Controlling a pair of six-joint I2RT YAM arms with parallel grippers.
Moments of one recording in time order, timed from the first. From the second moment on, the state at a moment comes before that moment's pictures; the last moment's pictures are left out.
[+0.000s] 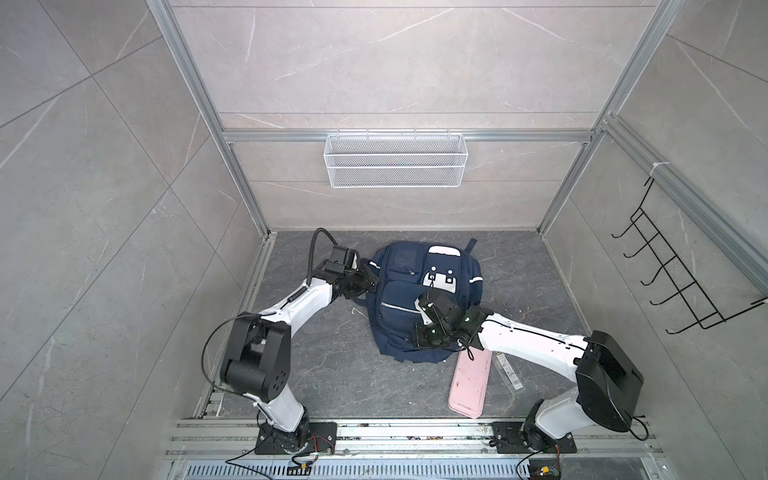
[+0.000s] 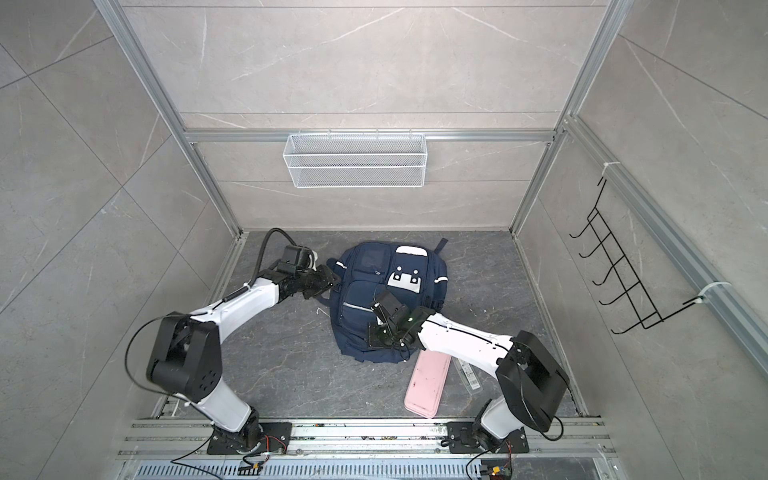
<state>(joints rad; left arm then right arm) -0.37 1.73 1.22 -0.38 0.30 -0.71 0.84 1.52 0.98 -0.47 -0.17 0.75</state>
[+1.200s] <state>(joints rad) -0.41 1.97 1.37 -0.43 0.41 -0.54 0.84 1.52 0.96 -0.46 -0.16 0.77</state>
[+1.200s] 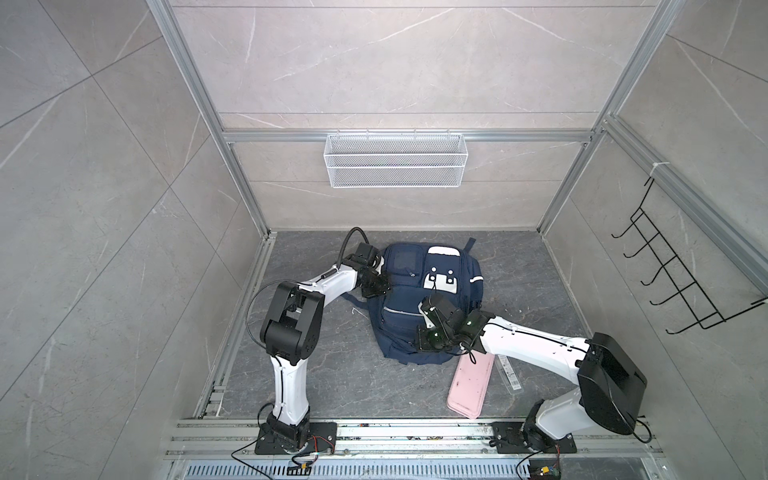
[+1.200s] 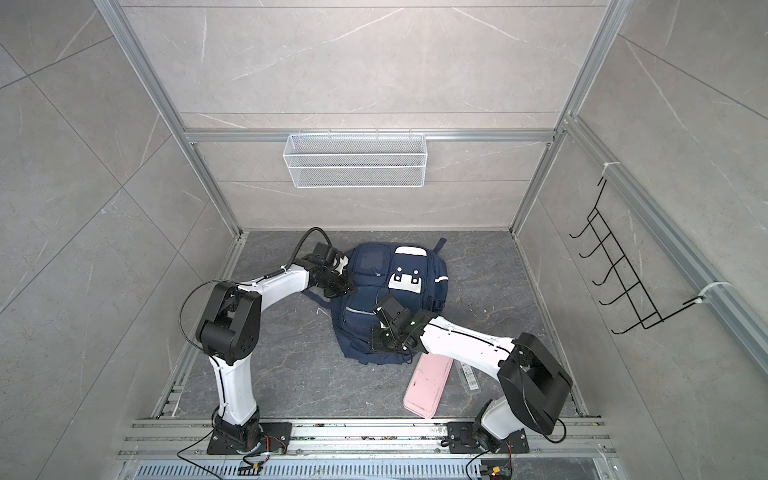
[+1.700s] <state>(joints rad) -0.20 1.56 0.56 0.33 0.39 -1.14 0.86 1.65 1.09 -0.44 -0.21 0.76</state>
